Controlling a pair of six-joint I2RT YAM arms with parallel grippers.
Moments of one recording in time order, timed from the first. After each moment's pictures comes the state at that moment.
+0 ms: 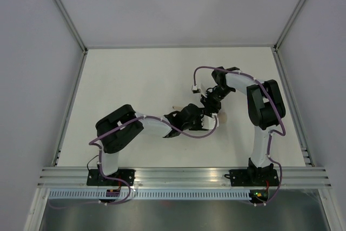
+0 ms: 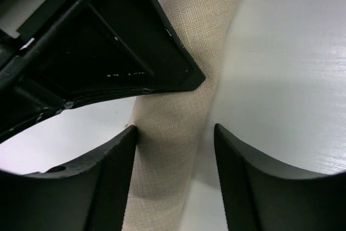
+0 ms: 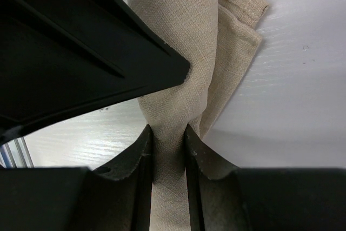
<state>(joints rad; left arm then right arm) -1.03 1.90 0.95 0.36 -0.07 0.70 0.30 2.04 1.40 -1.02 -0.67 -1.00</state>
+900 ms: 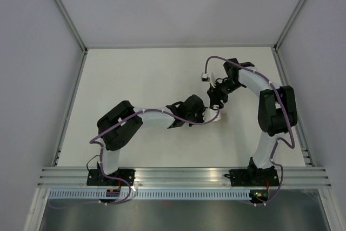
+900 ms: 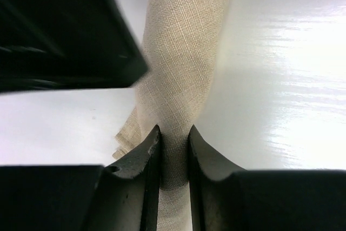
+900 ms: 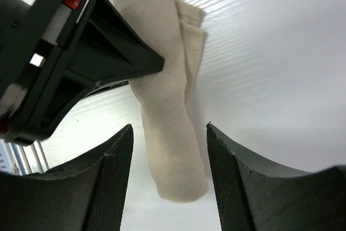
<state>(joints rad) -0.99 1.94 1.12 0.08 0.06 0.62 0.21 1.93 1.41 -1.02 -0.73 -0.92</state>
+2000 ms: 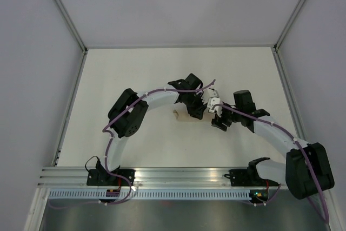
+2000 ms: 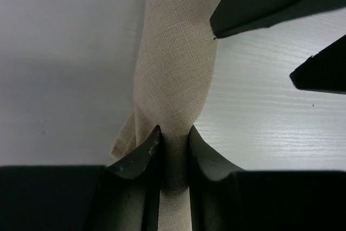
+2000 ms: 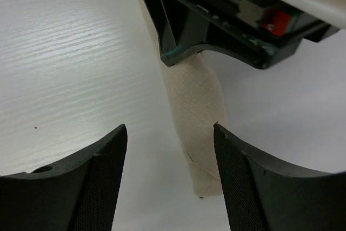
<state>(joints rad) -0.80 2.15 1.57 -0.46 0.55 0.41 0.26 1.20 0.61 -0.31 -0.63 -0.86</state>
